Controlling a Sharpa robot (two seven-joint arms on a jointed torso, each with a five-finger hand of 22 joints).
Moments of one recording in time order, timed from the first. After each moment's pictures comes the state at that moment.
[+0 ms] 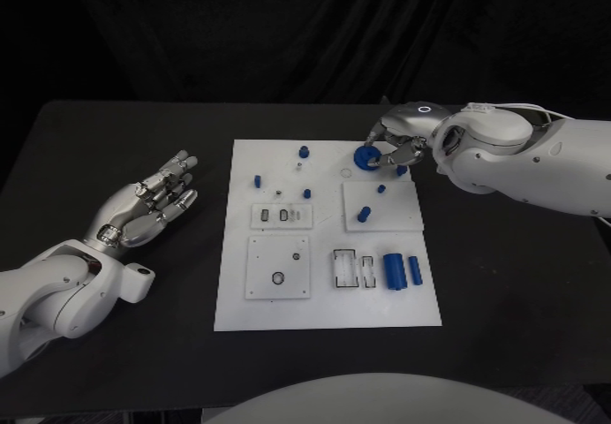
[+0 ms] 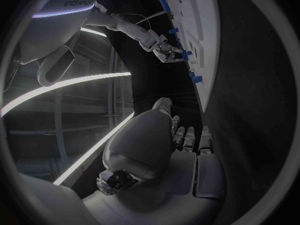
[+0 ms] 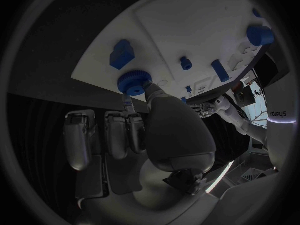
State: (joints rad) left arm 1.20 -1.03 -0.21 1.56 -0.44 -0.23 0.68; left_hand 1.61 0.22 -0.12 0.29 0.62 0.27 0.03 0.03 0.03 0.01 0.00 0.00 0.00 0.00 -0.01 0.00 0.00 0.17 0.00 0.09 0.00 0.00; right arm 1.48 -0.98 -0.24 1.49 -1.65 -0.25 -0.11; right_hand 1.33 -0.04 0.14 0.17 0.22 0.92 0.09 0.09 0.15 1.46 0.02 1.57 1.31 1.47 -0.03 1.57 1.31 0.02 1.47 0.08 1.56 1.31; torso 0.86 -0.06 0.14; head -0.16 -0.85
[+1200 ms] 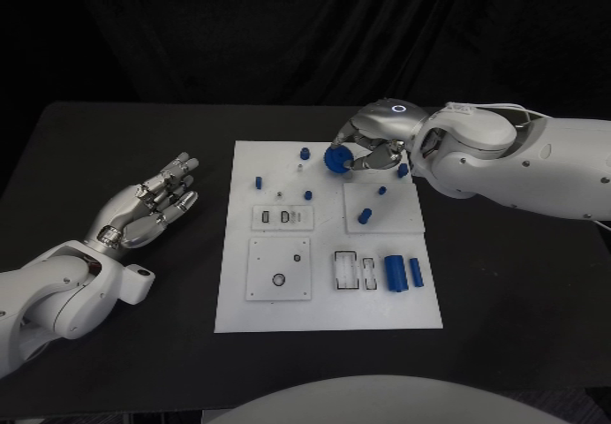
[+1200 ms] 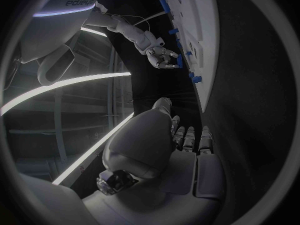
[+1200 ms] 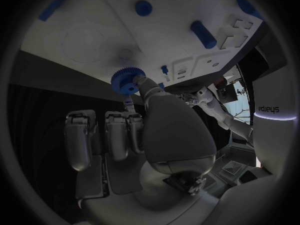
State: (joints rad) left arm 1.20 -1.03 -0.21 1.56 -0.44 -0.22 0.68; left_hand 1.60 0.22 -0.12 0.29 0.62 0.27 0.03 0.03 0.03 0.01 0.00 0.00 0.00 0.00 -0.01 0.00 0.00 0.17 0.00 0.09 0.00 0.00; right arm 1.51 -0.94 -0.25 1.60 -1.65 -0.32 -0.05; right_hand 1.39 -0.04 0.19 0.06 0.47 0.95 0.09 0.13 0.03 1.47 0.01 1.57 1.31 1.47 -0.04 1.57 1.31 0.02 1.47 0.07 1.57 1.31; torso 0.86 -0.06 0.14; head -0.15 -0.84
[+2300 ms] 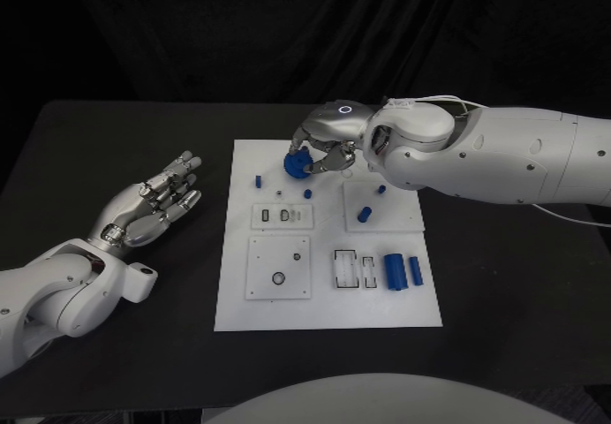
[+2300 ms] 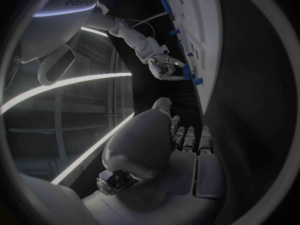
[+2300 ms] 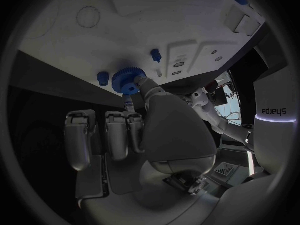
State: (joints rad) left arm 1.20 -1.02 -0.21 1.56 -0.44 -0.21 0.68; left_hand 1.60 0.22 -0.12 0.29 0.62 0.27 0.03 0.03 0.03 0.01 0.00 0.00 0.00 0.00 -0.01 0.00 0.00 0.17 0.00 0.09 0.00 0.00; right arm 1.51 -0.73 -0.25 1.48 -1.65 -0.26 -0.02; right_hand 1.38 -0.04 0.20 0.07 0.43 0.89 0.09 0.21 0.03 1.47 0.01 1.57 1.31 1.47 -0.04 1.57 1.31 0.02 1.47 0.07 1.57 1.31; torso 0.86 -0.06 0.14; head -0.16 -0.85
